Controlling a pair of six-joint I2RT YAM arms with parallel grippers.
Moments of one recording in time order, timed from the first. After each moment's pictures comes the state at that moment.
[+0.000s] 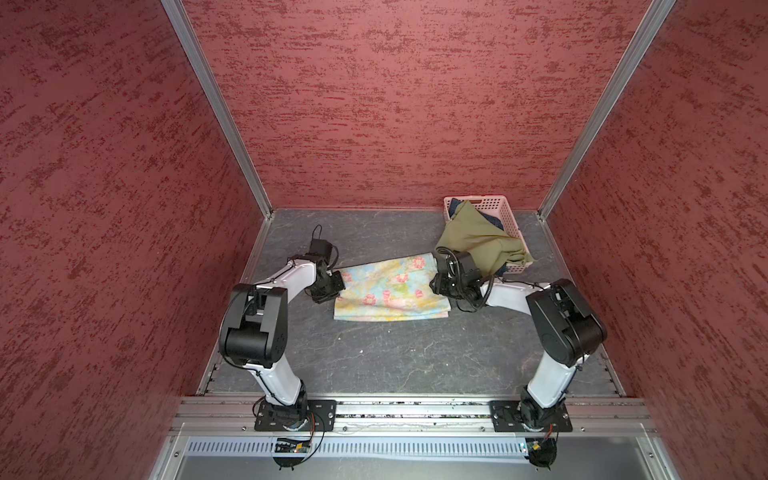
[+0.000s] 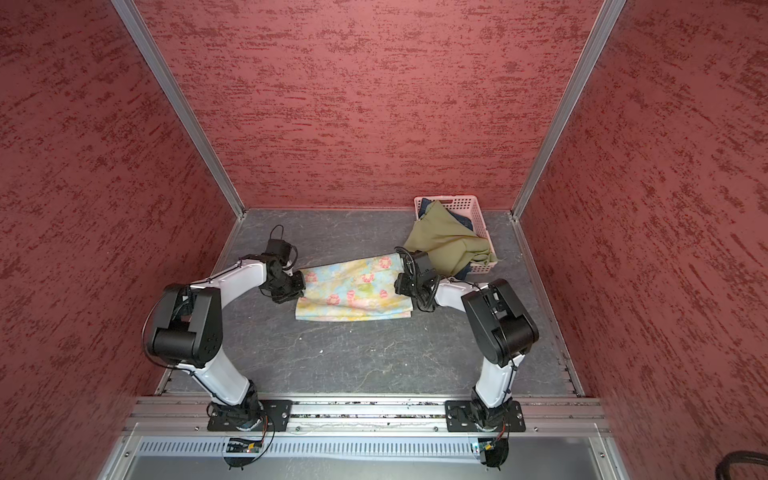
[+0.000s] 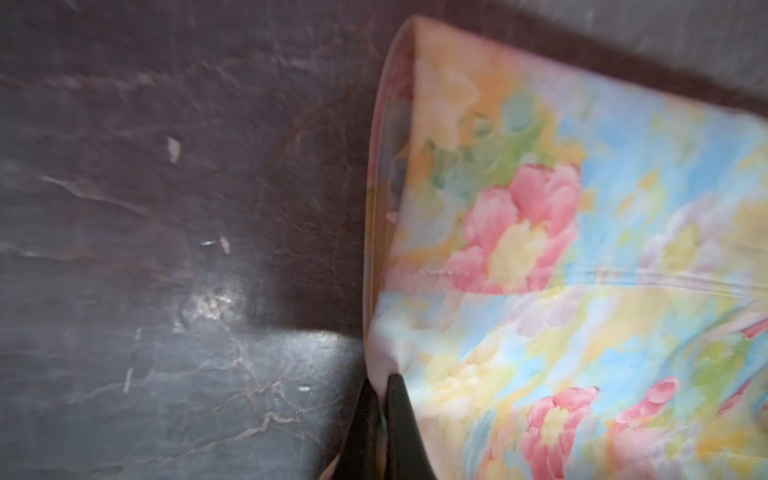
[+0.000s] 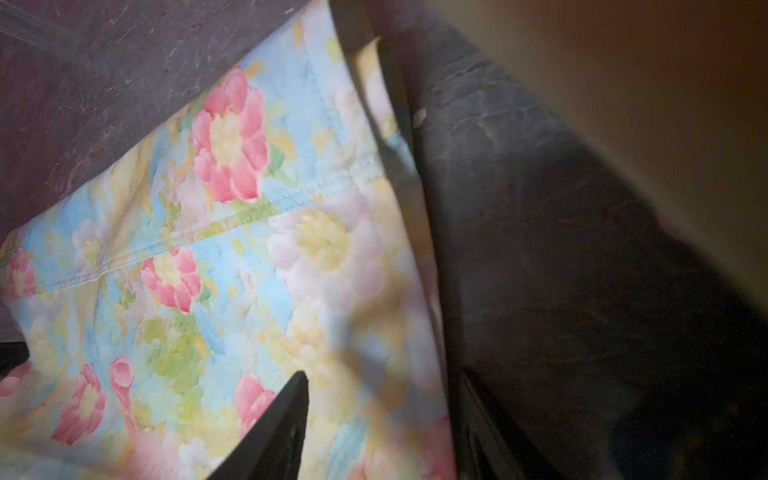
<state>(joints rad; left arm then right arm) -0.12 1.69 1.08 -0.69 0.15 -0.50 0.43 1.79 0.92 -0.02 -0.16 0.62</state>
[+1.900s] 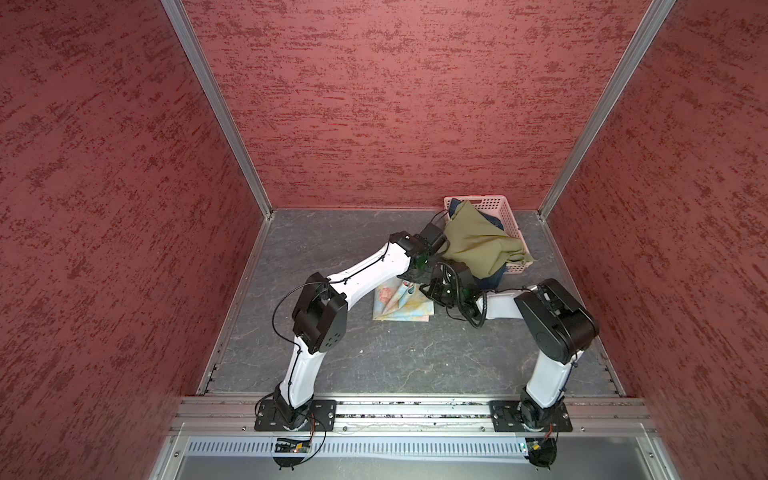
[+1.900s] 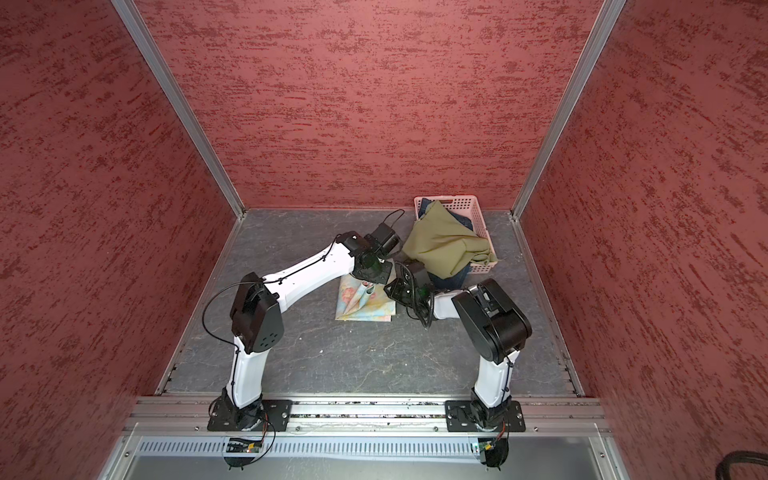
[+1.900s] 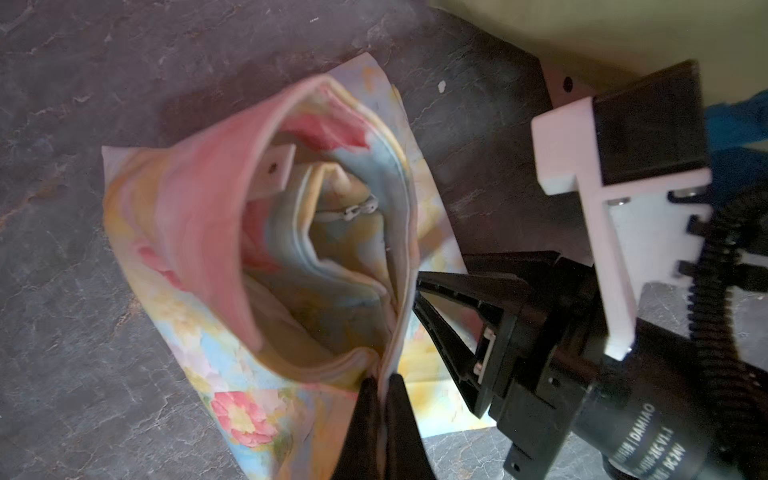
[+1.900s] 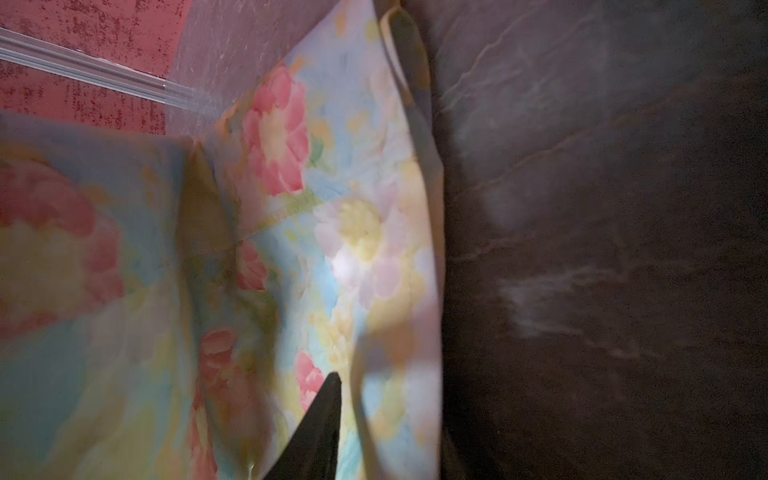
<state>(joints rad) -0.79 2.06 1.88 -1.04 -0.15 -0.45 0.49 1.83 0.77 0.37 -0.30 0.94</state>
